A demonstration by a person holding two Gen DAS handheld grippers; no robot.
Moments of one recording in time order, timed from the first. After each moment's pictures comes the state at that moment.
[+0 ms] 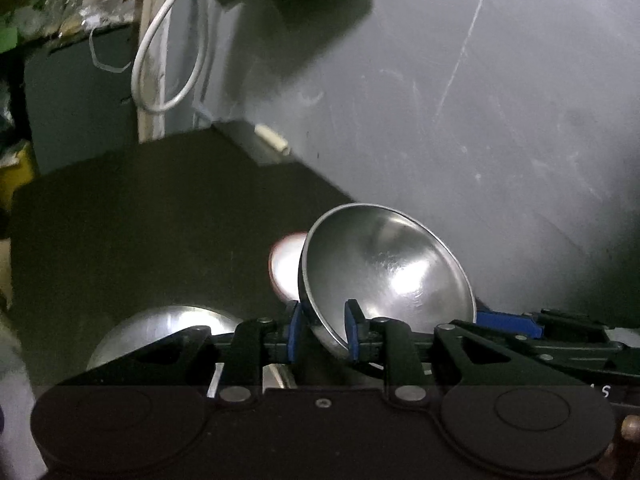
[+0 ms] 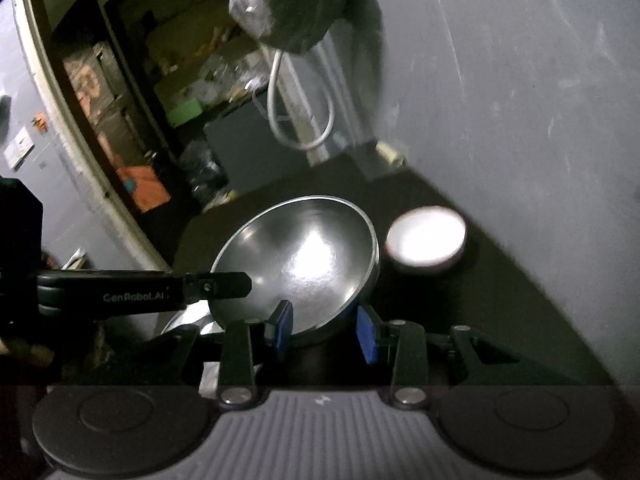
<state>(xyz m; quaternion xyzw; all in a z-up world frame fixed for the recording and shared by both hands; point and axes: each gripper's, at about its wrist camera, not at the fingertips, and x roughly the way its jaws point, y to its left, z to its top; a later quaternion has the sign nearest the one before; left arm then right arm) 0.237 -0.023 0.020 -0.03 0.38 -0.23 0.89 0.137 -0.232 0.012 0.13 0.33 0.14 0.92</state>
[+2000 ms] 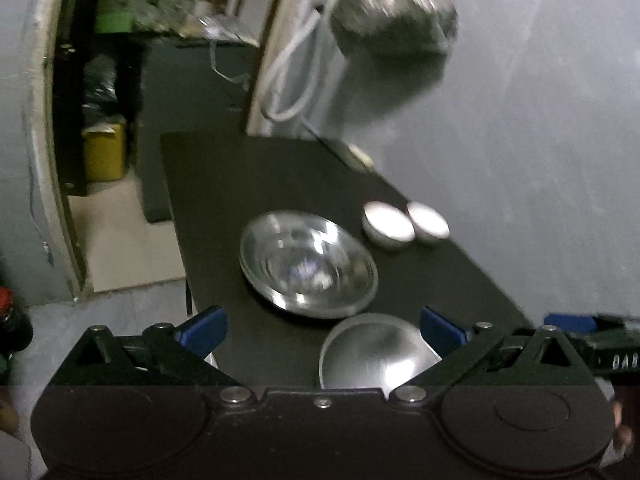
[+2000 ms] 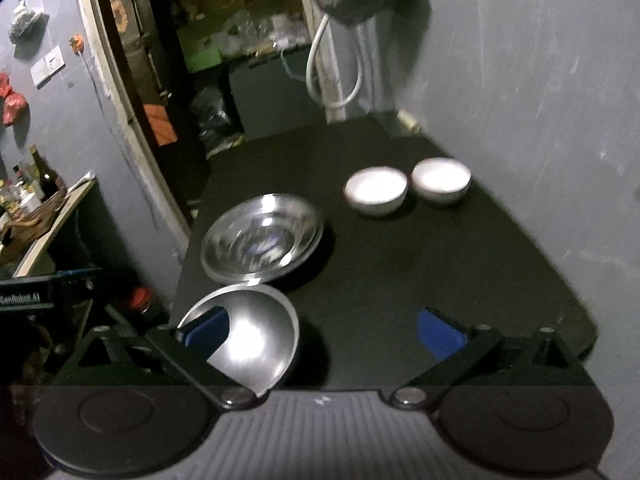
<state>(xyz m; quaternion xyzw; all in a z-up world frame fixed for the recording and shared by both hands) 0.053 0.093 0.028 -0.12 0.32 -0.12 0.93 0.014 -0.176 0.047 0.03 0.34 0.11 0.93</state>
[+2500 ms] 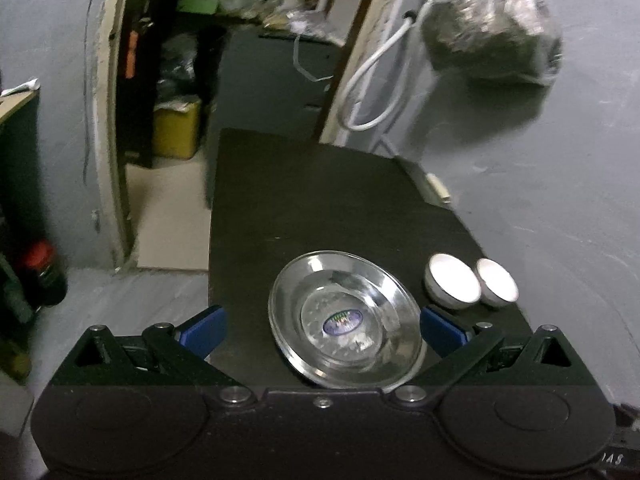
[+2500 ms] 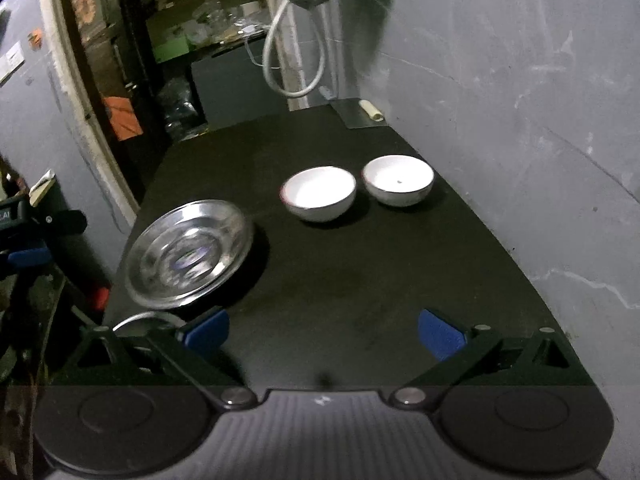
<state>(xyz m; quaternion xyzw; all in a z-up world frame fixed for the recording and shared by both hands) 0.140 0.073 0.029 -0.16 0.35 0.02 0.92 0.095 -0.221 0.007 0.04 0.37 0.09 0.92</state>
